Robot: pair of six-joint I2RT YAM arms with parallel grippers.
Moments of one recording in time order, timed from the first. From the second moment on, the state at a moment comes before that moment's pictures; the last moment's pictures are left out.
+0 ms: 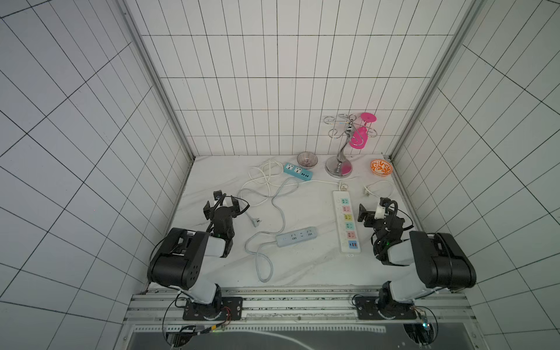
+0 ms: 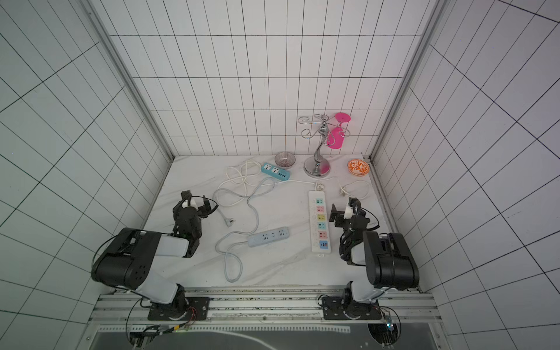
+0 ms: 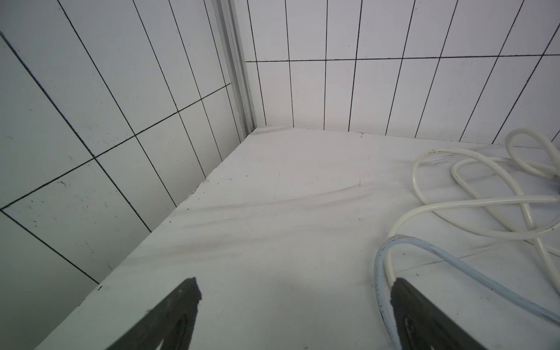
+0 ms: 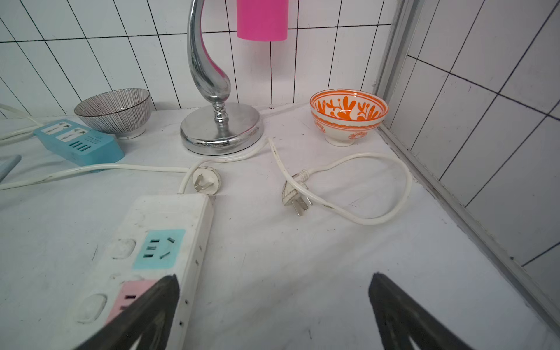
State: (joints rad) left arm -0.15 1.57 0.34 1.01 -0.49 -0.05; right arm -0.07 1.55 0.21 1.13 -0.02 0.00
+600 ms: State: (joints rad) left arm -0.15 1.57 0.34 1.01 -0.49 -0.05; right arm -0.07 1.55 0.21 1.14 -0.02 0.00
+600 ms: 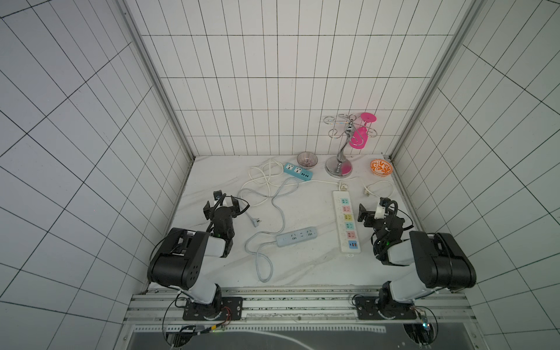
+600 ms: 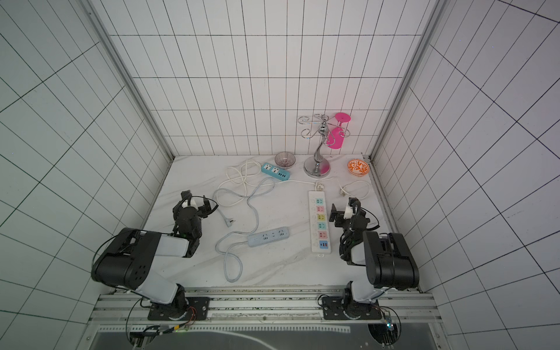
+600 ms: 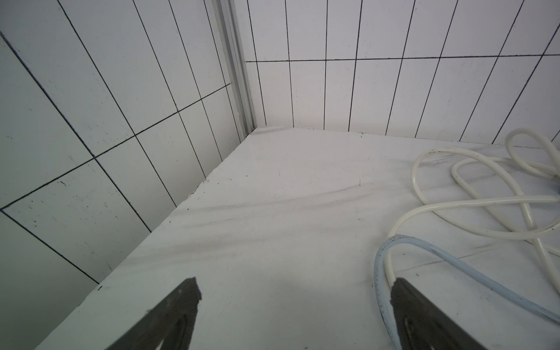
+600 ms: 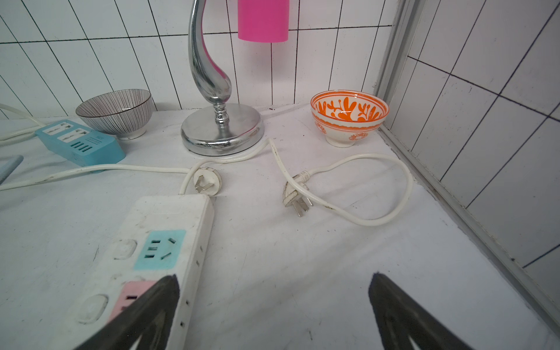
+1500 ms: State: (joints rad) left arm -0.15 1.57 0.34 1.01 -0.49 -0.05; right arm -0.07 1.55 0.21 1.14 -0.02 0.00
